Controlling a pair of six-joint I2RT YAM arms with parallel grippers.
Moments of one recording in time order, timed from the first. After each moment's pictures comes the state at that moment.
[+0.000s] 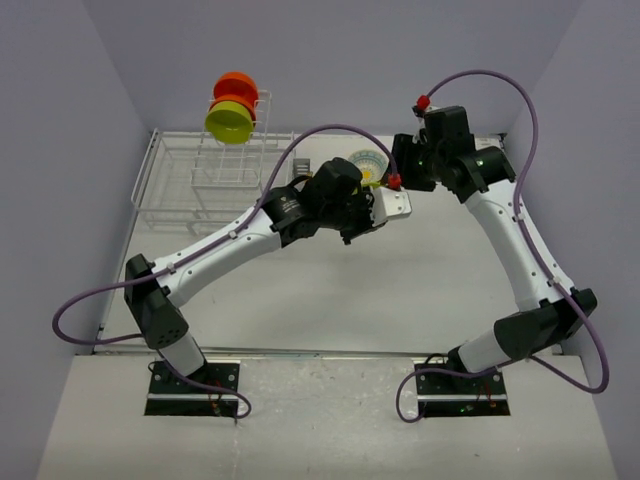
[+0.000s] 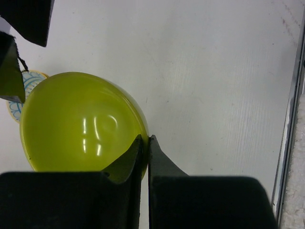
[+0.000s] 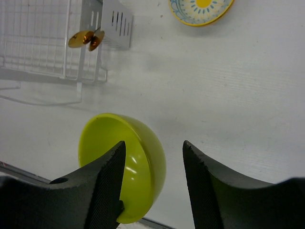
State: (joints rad) left arm -0.94 1.66 1.68 -0.62 0.24 0.43; right arm 0.36 1.49 1.74 -0.96 -0.05 0.41
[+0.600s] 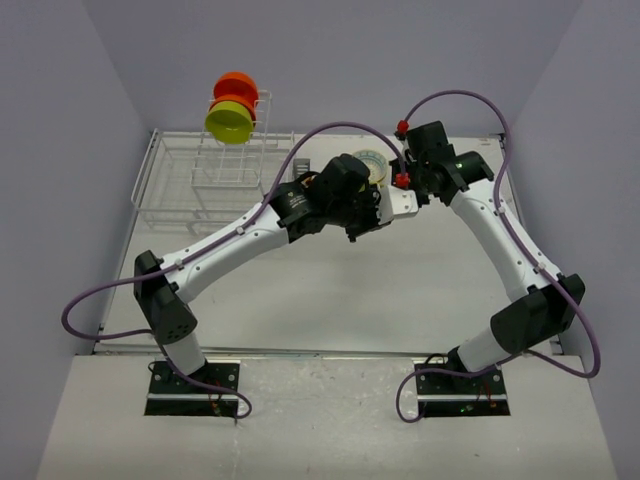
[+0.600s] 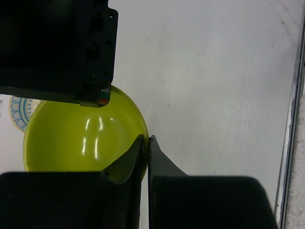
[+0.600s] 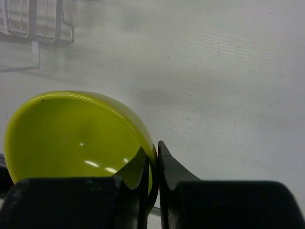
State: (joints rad) left arm -0.95 1.73 1.77 -0.67 0.25 0.46; right arm 0.39 1.54 1.64 -1.03 -0.06 0.32
